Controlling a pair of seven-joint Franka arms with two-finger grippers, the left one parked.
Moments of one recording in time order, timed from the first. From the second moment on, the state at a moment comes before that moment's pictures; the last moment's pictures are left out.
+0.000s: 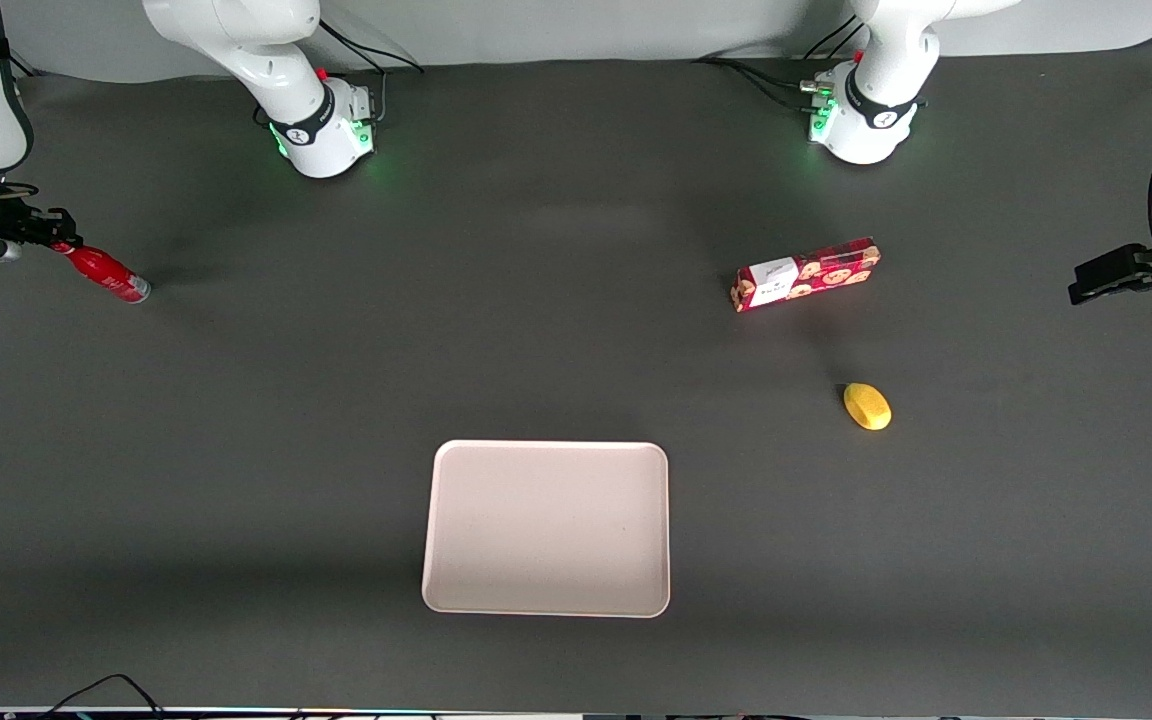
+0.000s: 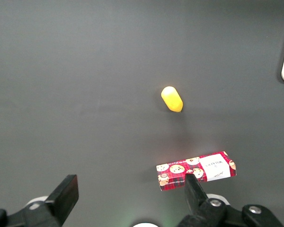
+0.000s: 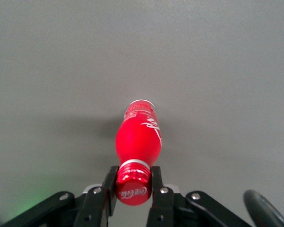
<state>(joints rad) -0.02 -0.14 -0.77 -2.45 -0.29 2.24 -0.66</state>
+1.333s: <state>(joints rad) 0.04 -0.05 0.01 -1.42 -0.07 1.28 -0.18</state>
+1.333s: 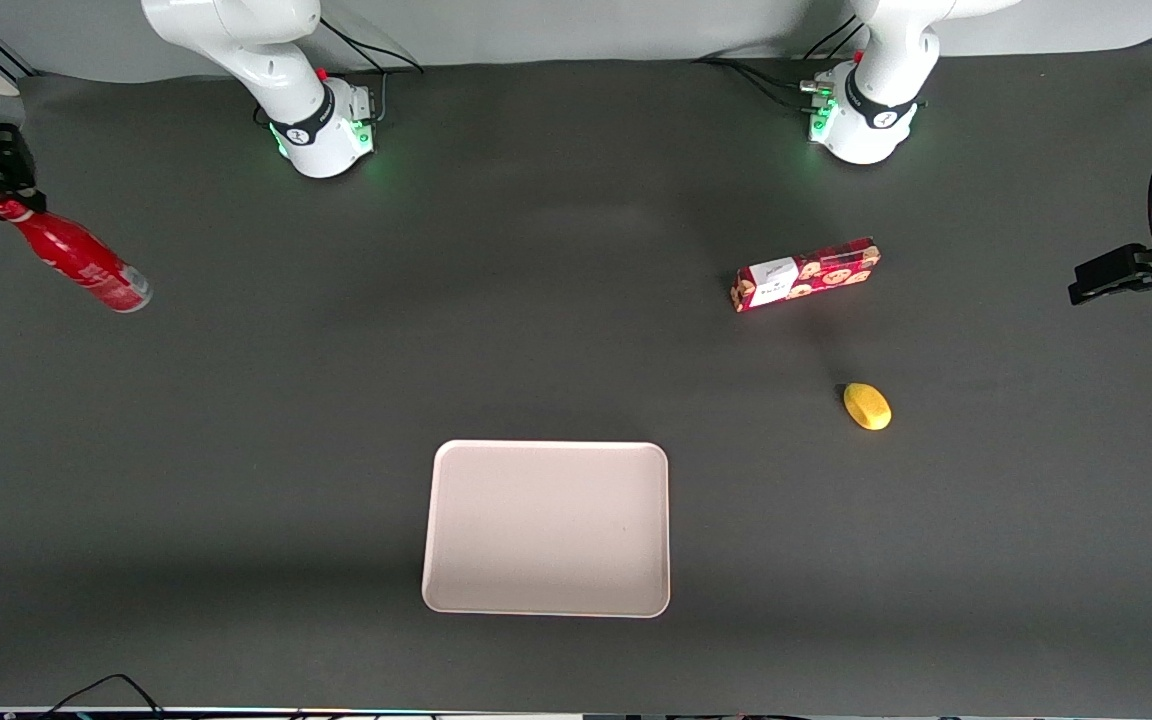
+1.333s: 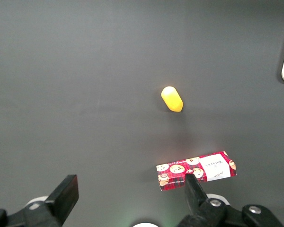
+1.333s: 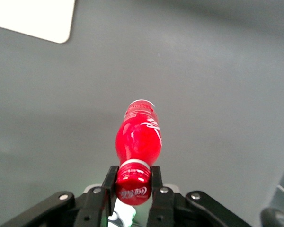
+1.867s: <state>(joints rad) 0.10 0.32 0.29 -1.06 -0.05 1.35 0.38</state>
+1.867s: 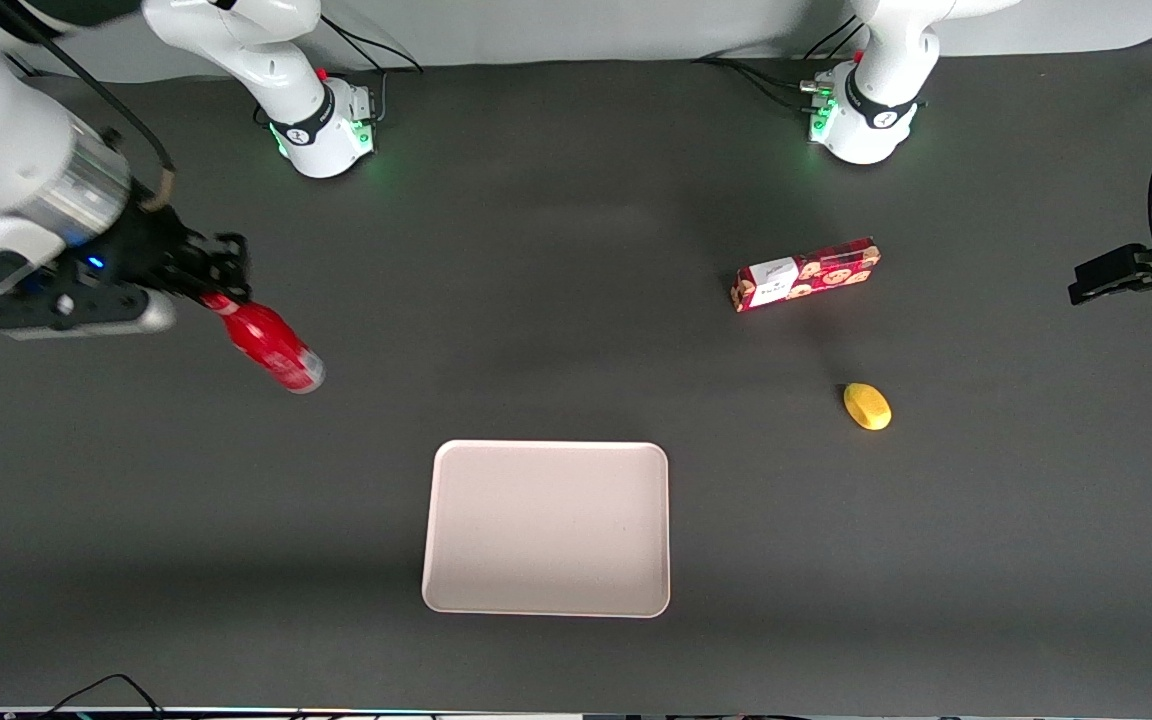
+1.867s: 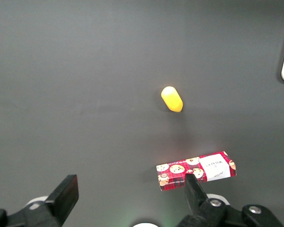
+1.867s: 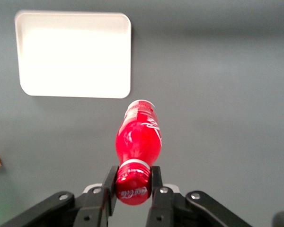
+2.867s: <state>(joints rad) 0.22 0.83 0.32 -1.03 -0.10 1.80 0.87</state>
